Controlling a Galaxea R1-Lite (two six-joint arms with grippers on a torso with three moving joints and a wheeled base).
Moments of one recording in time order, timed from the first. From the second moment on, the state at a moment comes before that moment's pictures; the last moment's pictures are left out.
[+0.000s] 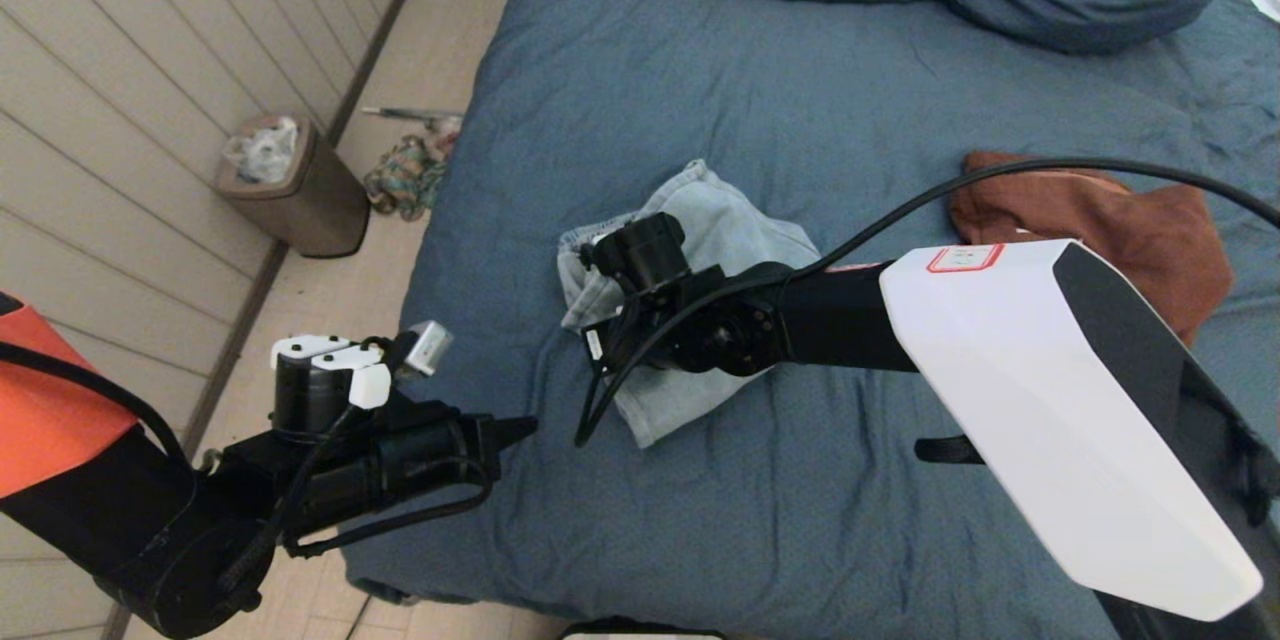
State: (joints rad) left arm -0.43 1.90 -0.50 -1.04 -0.38 -0.41; right arm 0.72 2.36 -1.96 0.17 -0.26 0.10
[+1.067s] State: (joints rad) left arm -0.26 0.86 -0.49 -0.35 -0.29 -0.37; right arm 0.69 1.28 -1.22 0.24 -0.53 0.15
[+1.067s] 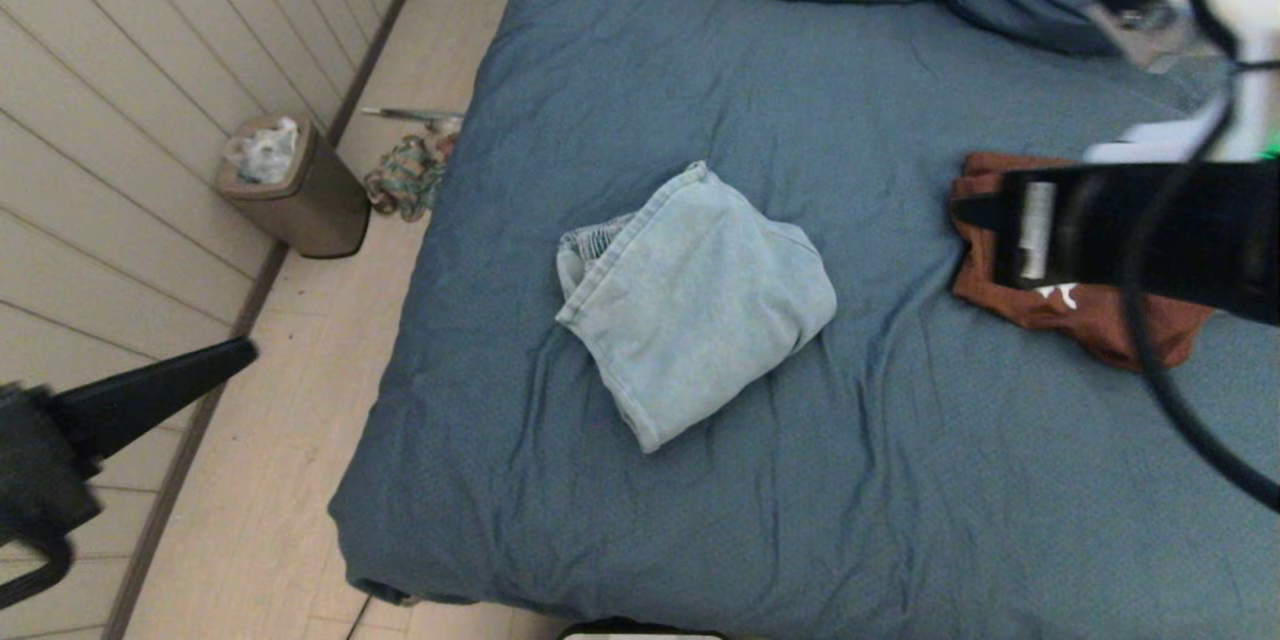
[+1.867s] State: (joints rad) left arm 0.01 0.15 -0.57 0.70 0.03 -0.27; right arm 0.18 0.29 -0.26 0.12 -0.68 0.24
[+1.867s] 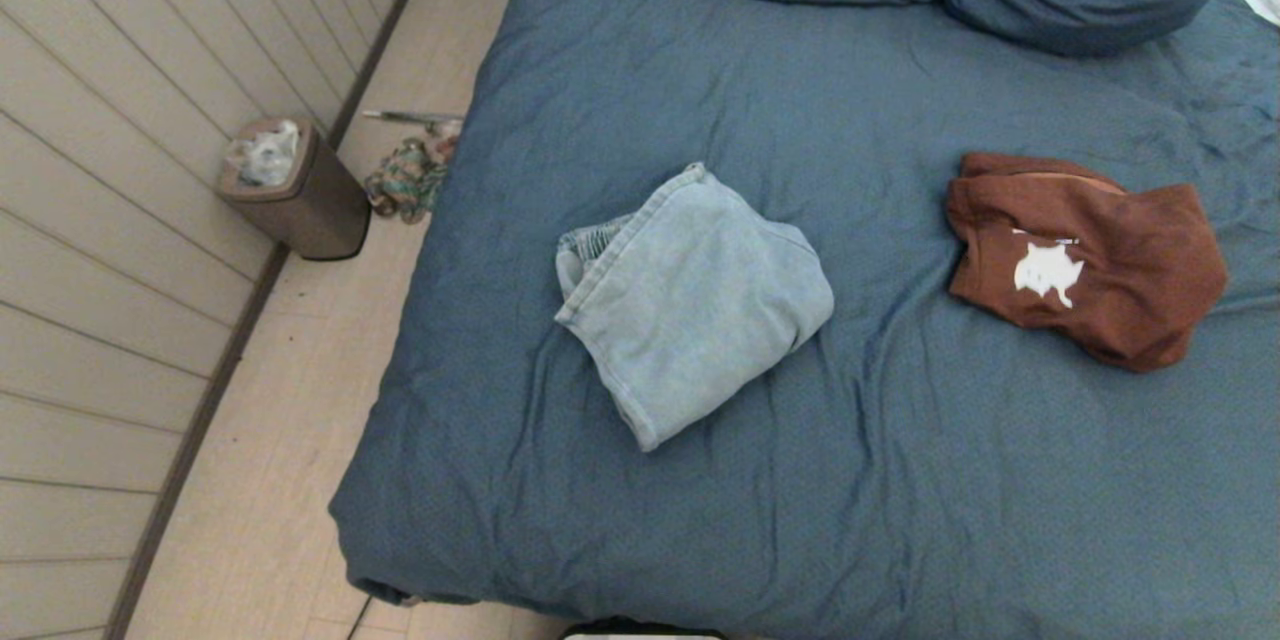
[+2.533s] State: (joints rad) left arm 0.00 0.00 -0.05 0.04 0.02 0.24; right arm 0.17 0.25 0.00 -0.17 -0.24 0.03
